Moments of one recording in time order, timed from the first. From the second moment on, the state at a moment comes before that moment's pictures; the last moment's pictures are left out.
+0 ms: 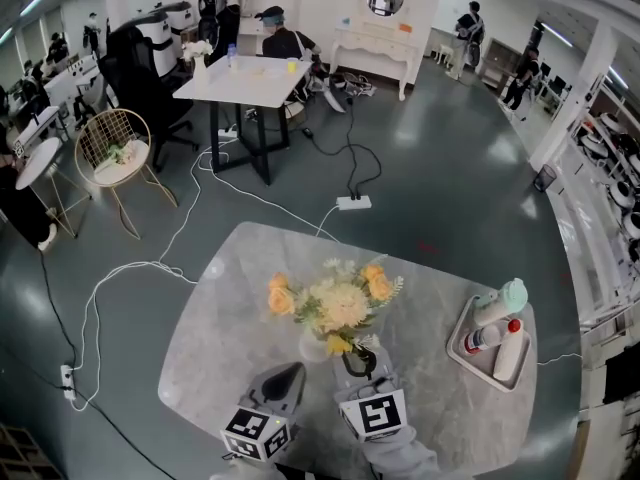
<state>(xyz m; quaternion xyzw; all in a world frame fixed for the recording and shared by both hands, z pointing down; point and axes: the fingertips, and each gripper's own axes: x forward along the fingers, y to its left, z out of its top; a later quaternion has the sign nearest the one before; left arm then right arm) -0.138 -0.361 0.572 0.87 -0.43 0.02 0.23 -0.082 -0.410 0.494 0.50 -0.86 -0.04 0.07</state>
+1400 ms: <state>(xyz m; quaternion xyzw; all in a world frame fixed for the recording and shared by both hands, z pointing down) -0.132 -0.347 0.532 0.89 -0.42 0.02 0.19 -0.074 -0.398 0.395 0.50 -0.85 -0.14 -0.01</state>
